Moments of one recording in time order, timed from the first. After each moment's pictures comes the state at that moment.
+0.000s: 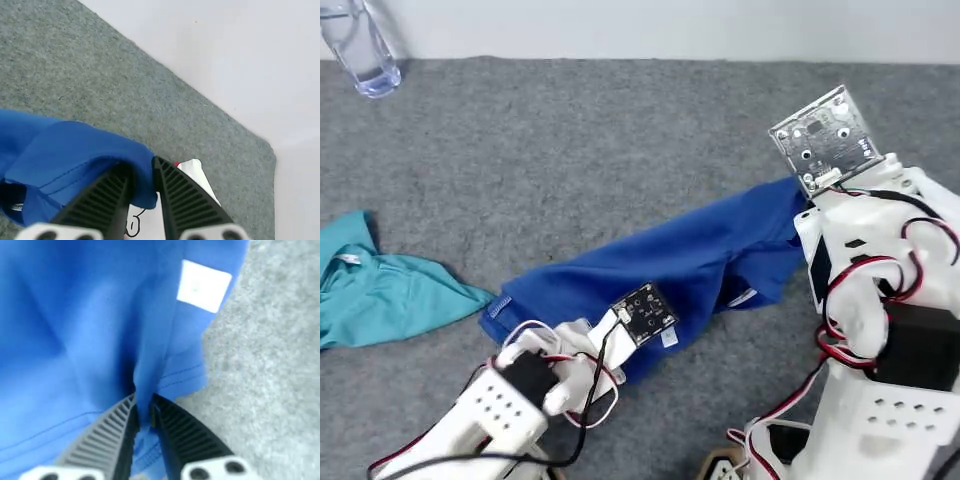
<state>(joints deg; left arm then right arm) 35.2 -57.0 71.0 65.7 -12.0 5.4 -41.5 -3.1 83.3 38.3</state>
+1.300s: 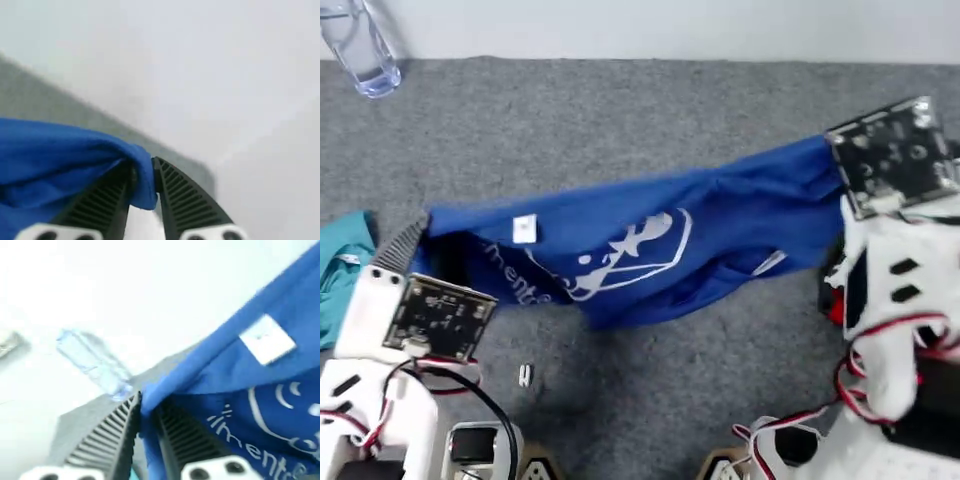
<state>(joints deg) -7.6 -77.7 30.6 73.2 -26.2 12.6 -42.1 -17.4 77.5 36.0</state>
